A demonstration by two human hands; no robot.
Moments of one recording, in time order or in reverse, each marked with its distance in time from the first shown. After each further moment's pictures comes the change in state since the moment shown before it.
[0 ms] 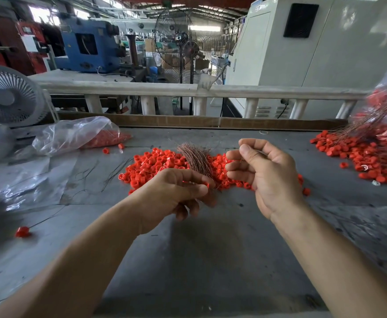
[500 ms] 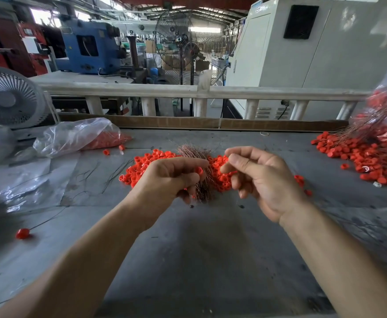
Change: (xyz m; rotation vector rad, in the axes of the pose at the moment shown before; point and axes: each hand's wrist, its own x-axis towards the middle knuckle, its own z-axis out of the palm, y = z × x) left_hand 0.005 -0.002 0.001 0.009 0.240 0.280; right_hand 0.001 -0.001 -0.012 -0.183 -0.205 0.099
